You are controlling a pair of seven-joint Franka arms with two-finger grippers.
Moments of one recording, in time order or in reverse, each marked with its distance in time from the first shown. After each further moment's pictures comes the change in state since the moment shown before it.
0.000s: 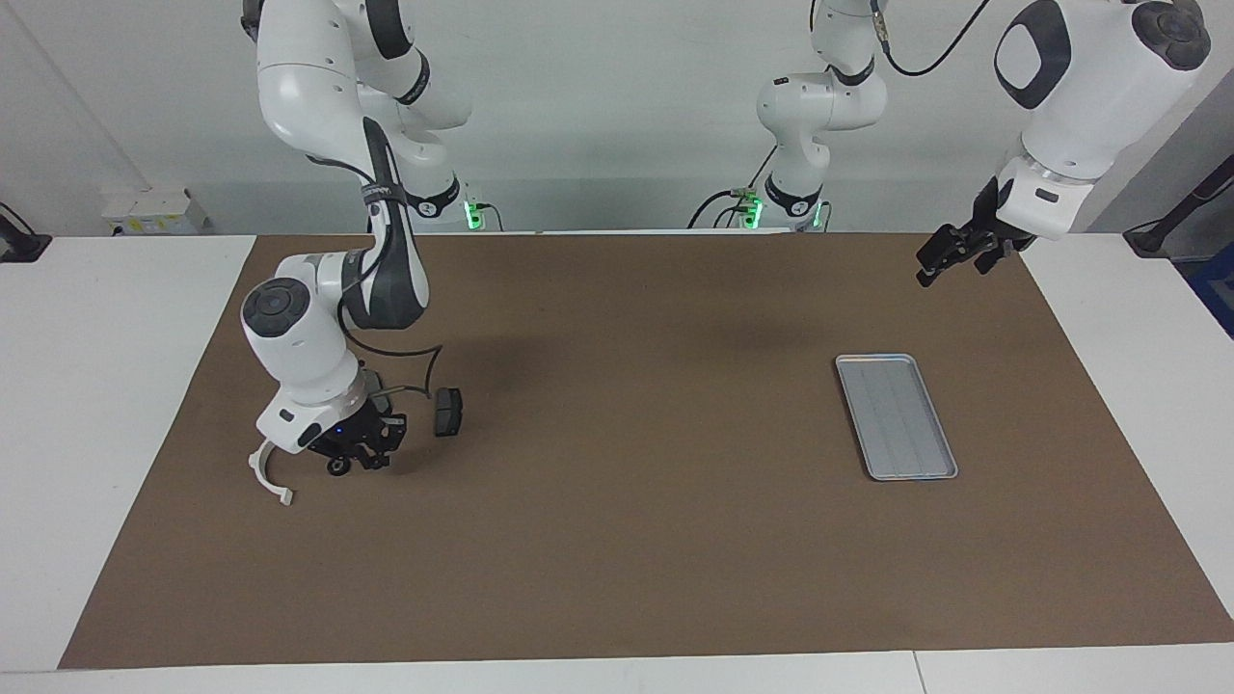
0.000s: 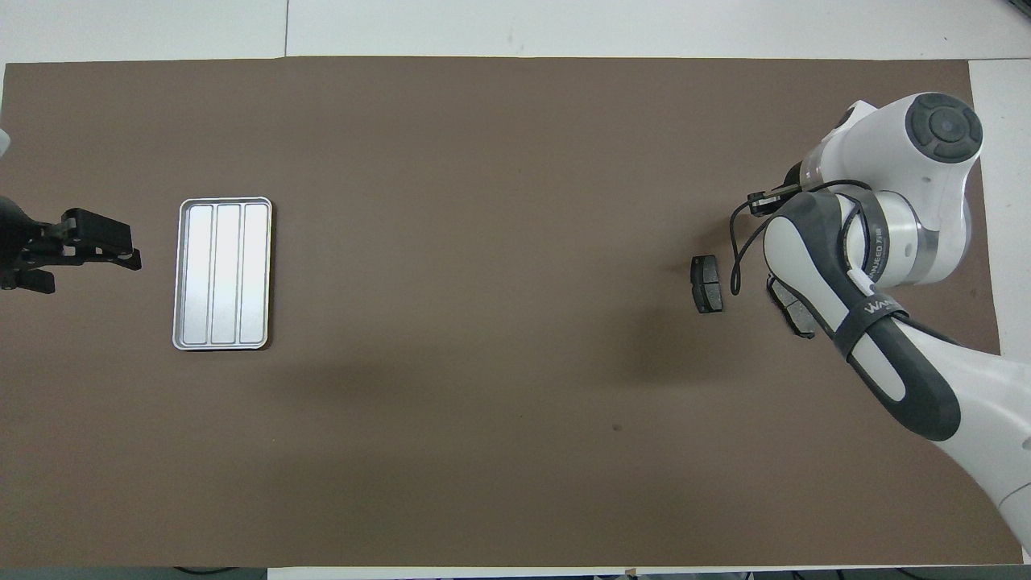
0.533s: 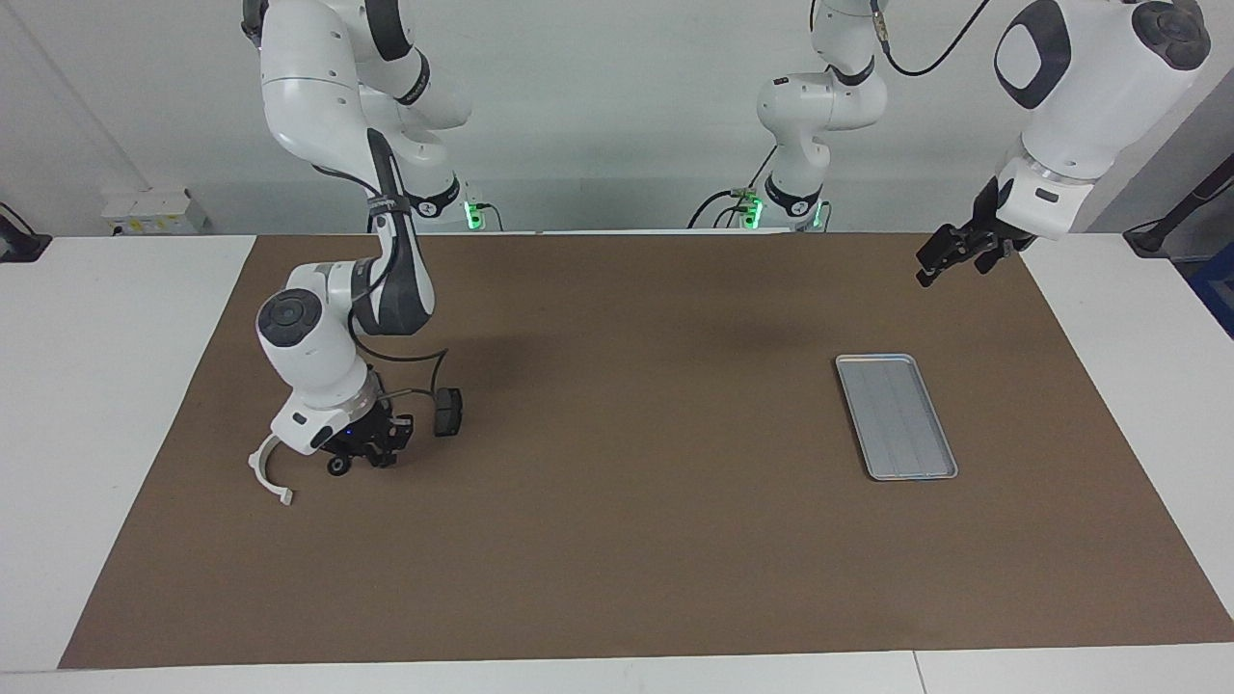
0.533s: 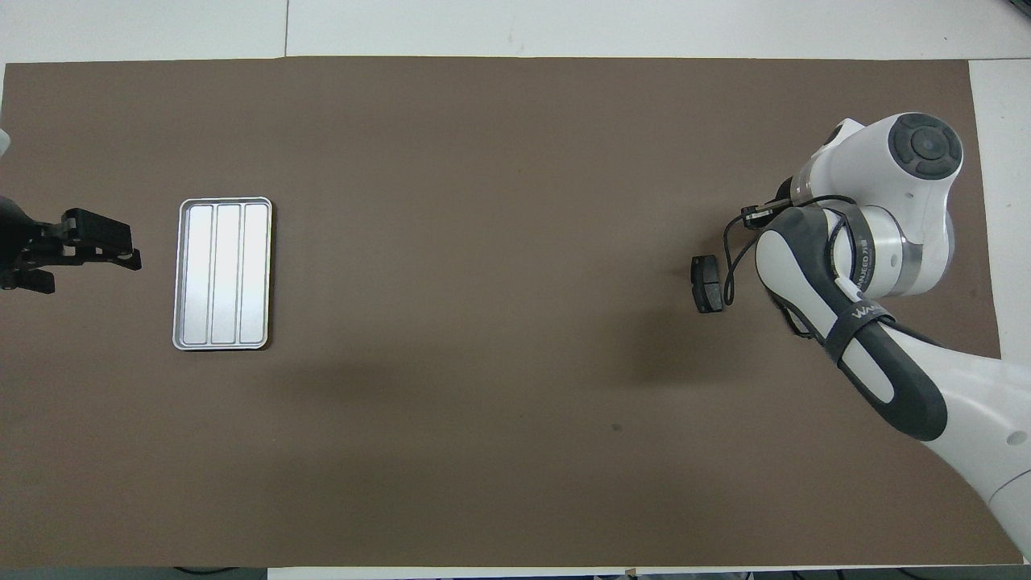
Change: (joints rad) left arm 0.000 0.000 0.000 0.000 0.000 0.000 0.000; right arm -0.002 0.004 0.000 -0.051 0.000 0.036 0.000
